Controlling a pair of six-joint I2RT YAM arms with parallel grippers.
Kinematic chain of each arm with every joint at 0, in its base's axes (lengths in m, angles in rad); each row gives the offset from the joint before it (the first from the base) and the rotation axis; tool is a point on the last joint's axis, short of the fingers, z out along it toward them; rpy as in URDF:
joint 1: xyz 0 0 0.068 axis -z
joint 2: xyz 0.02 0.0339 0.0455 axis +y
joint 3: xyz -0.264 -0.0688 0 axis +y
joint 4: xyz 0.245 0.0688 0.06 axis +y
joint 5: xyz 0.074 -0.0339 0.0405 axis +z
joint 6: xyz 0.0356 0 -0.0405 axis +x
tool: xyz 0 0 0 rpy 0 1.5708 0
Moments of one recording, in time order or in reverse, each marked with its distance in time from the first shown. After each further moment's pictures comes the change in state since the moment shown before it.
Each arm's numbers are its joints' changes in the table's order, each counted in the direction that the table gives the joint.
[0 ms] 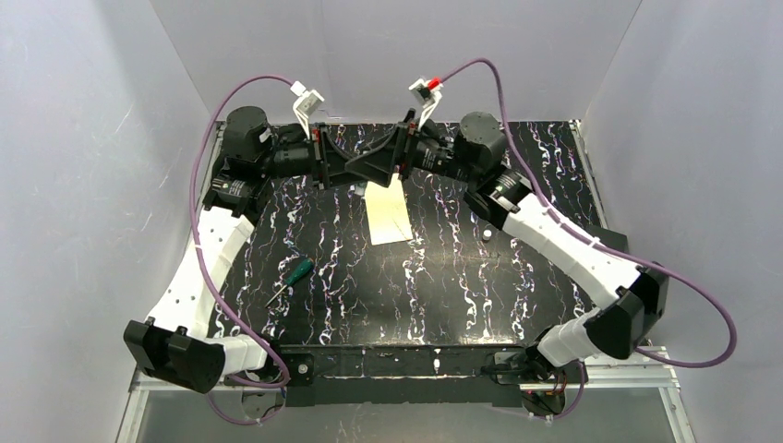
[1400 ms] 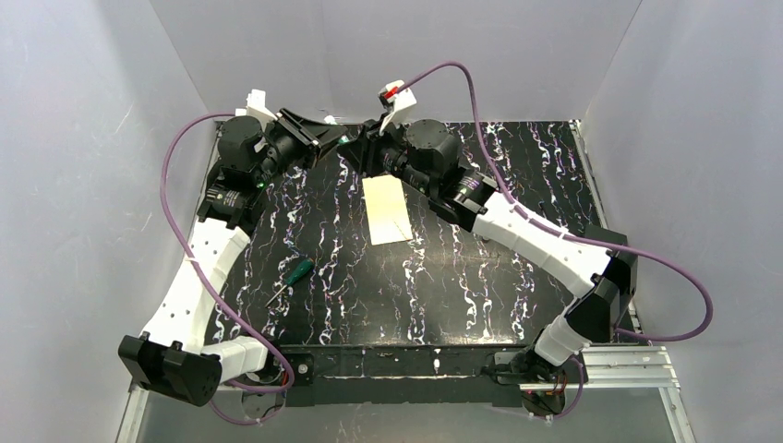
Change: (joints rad) left arm 0.001 -0.072 0.051 0.037 0.866 -0.690; right arm -0.172 0.117 -0.145 0.202 -0.658 -0.303
